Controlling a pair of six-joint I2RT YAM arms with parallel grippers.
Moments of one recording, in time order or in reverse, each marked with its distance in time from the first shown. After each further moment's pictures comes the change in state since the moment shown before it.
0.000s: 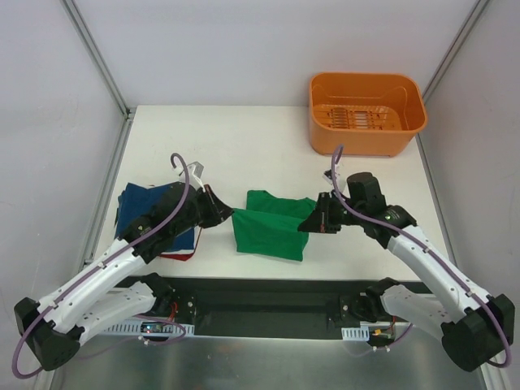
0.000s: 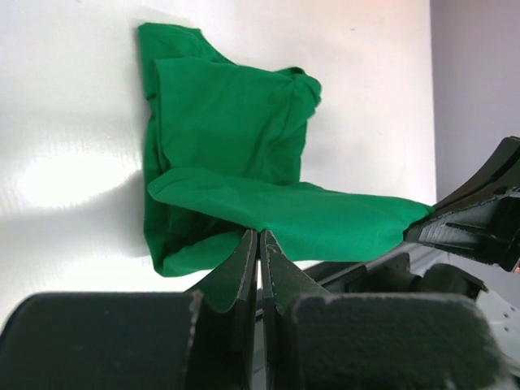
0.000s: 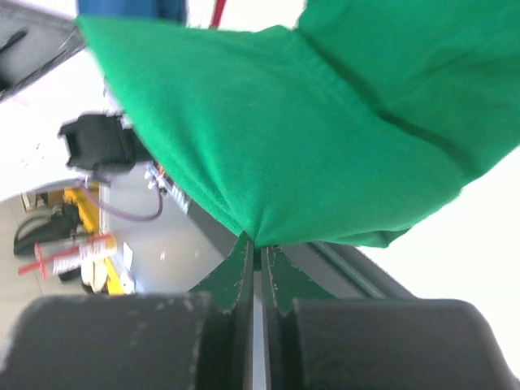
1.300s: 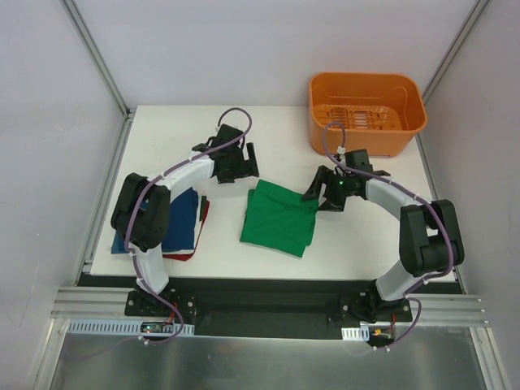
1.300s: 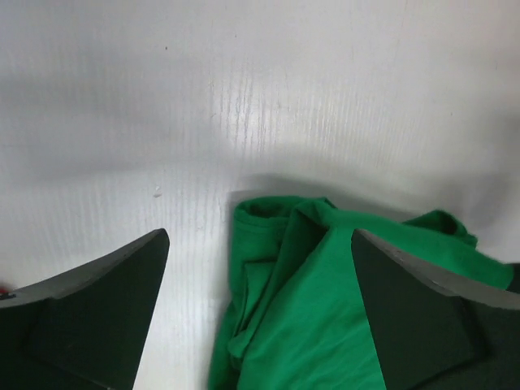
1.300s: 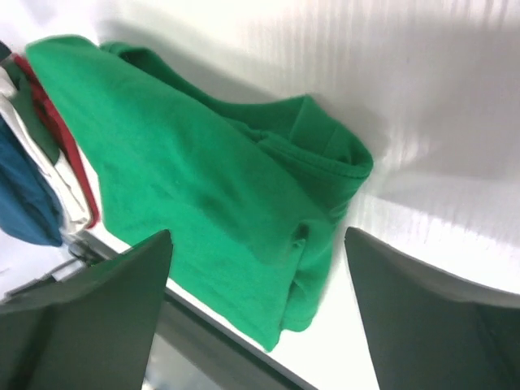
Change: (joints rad) left arm 0.222 1.054 0.608 0.017 0.068 0.220; right arm -0.300 0.655 0.164 0.169 0.073 -0.063
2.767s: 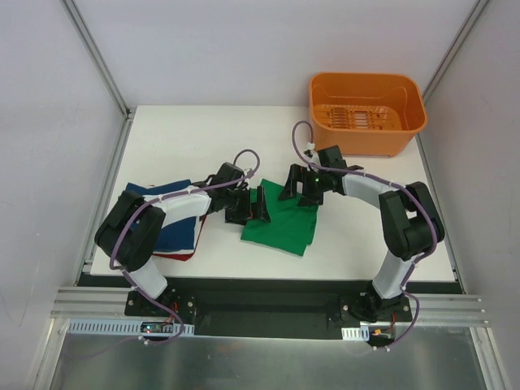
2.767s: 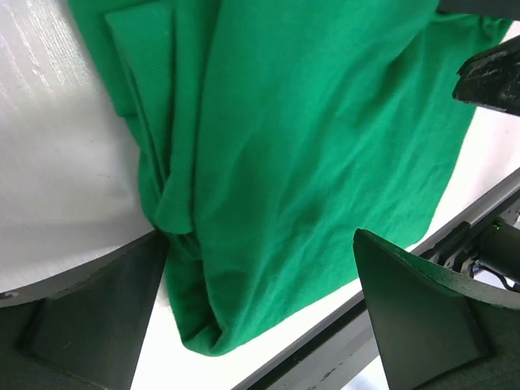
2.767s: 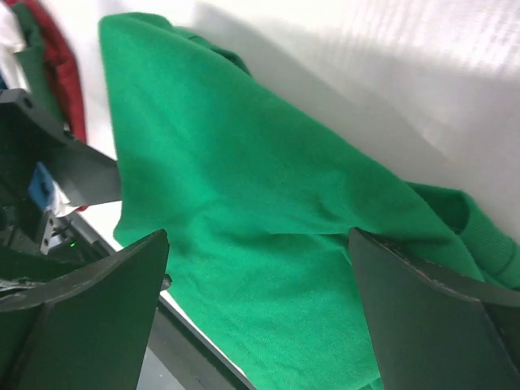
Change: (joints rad) left arm -0.115 -0.197 -0.458 0.228 0.336 0.017; right arm 0.164 0.164 0.111 0.137 -0.043 -0.048
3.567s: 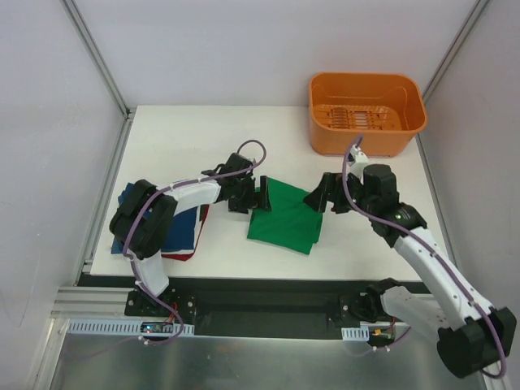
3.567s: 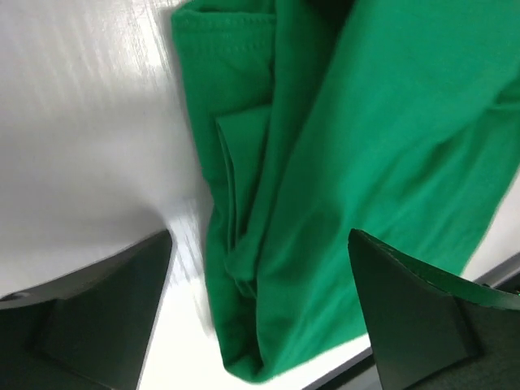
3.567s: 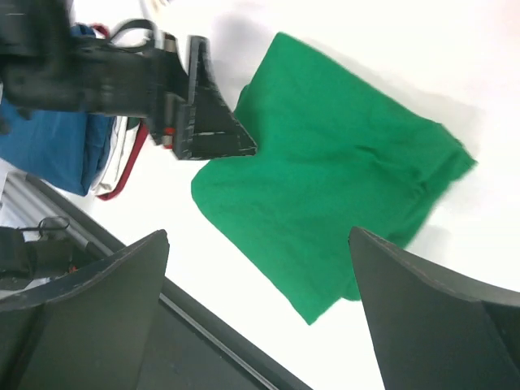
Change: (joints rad) left arm 0.000 0.090 0.151 -0.063 -0.130 0.014; right arm 0.016 -0.769 -0.223 -0.142 0.206 -0.081
